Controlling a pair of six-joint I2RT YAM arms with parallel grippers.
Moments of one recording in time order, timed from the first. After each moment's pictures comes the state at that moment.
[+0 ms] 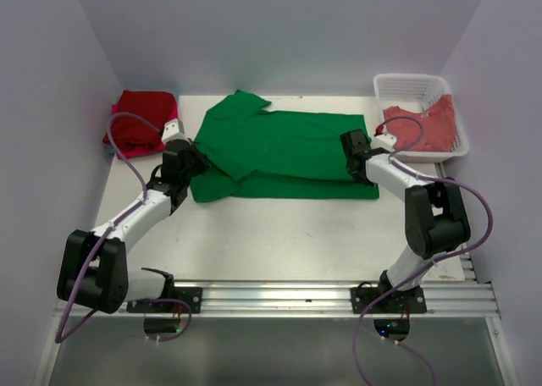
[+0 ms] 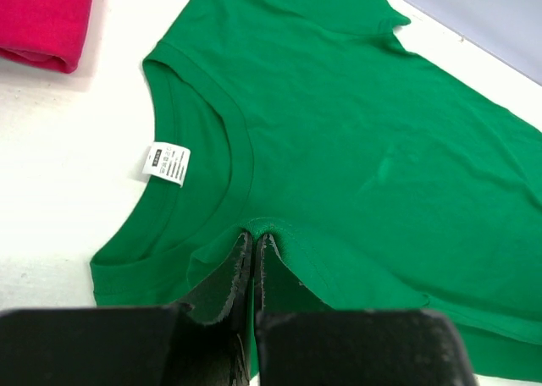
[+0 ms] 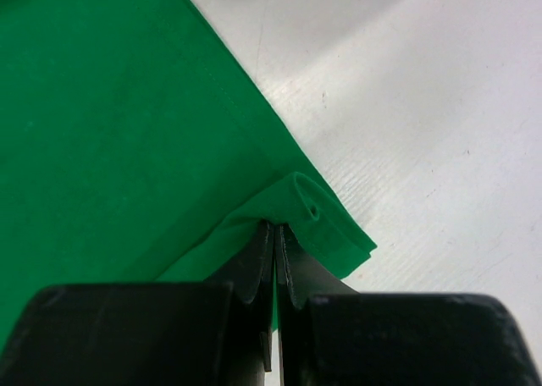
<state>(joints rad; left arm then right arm) -0.25 1.29 0.72 0.12 -0.20 -0.59 0.28 1.69 1.06 -0.51 0.69 0.80</state>
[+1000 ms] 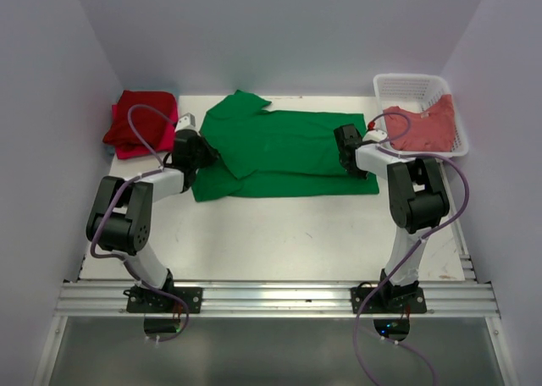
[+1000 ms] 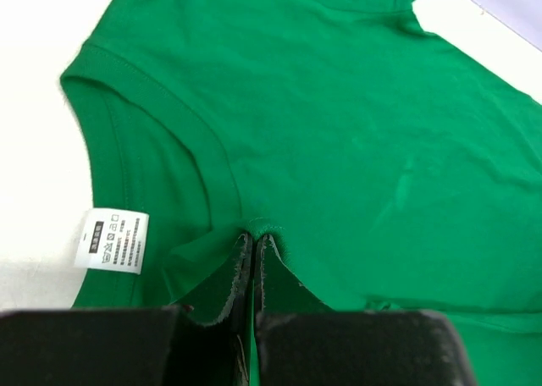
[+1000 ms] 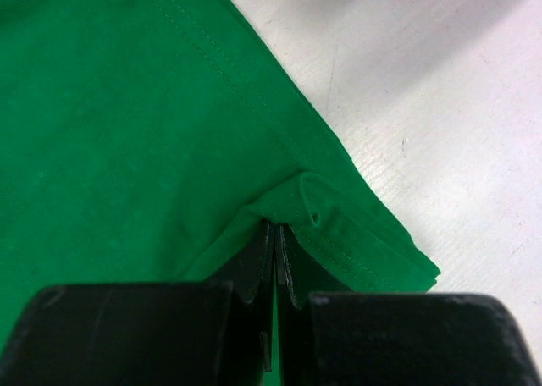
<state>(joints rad) -0.18 1.71 0.85 0.34 -0.02 -0.59 0.26 1.93 1.21 -0.45 0.69 0.80</state>
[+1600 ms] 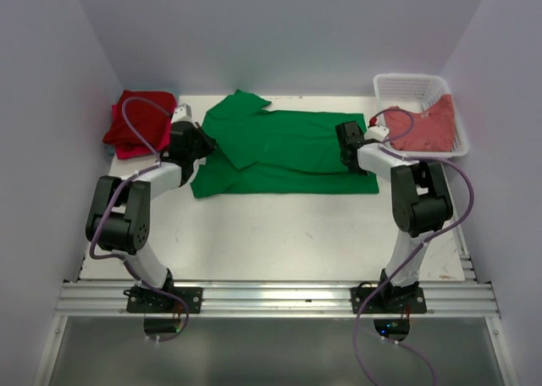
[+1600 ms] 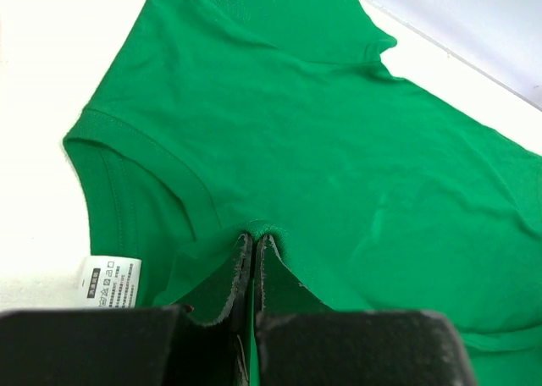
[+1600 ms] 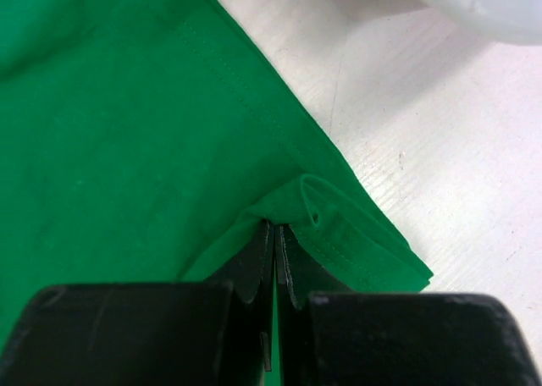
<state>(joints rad) -0.16 1.71 0.92 0.34 0.00 -0.59 0.25 1.90 1.21 -0.43 0.70 0.78</state>
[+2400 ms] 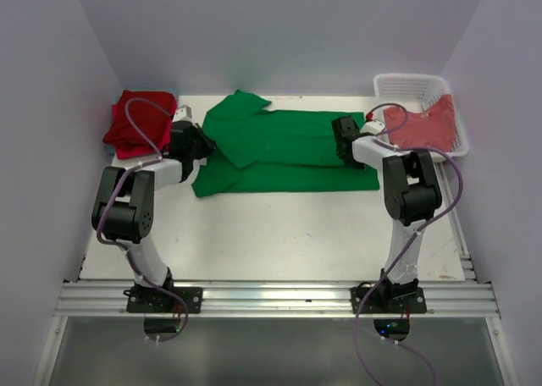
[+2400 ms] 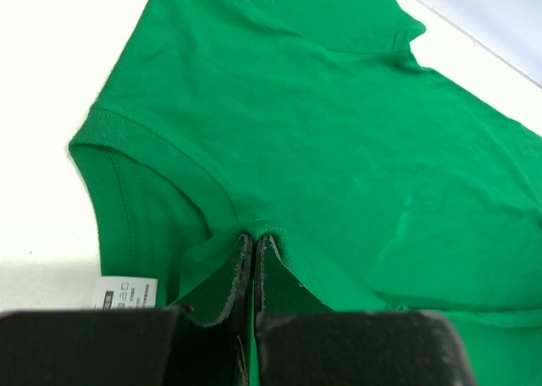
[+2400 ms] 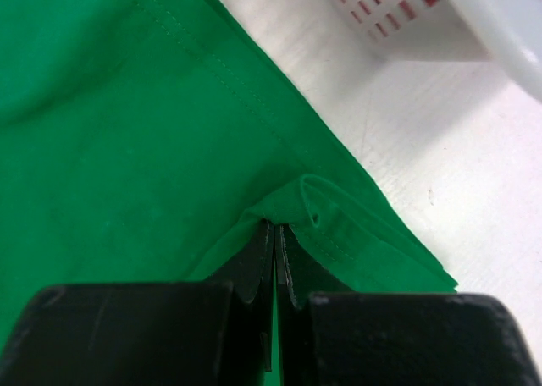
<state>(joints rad) -0.13 1.79 0.96 0.34 0.05 -0.59 0.25 2.00 1.33 -0.45 0.74 0.78</state>
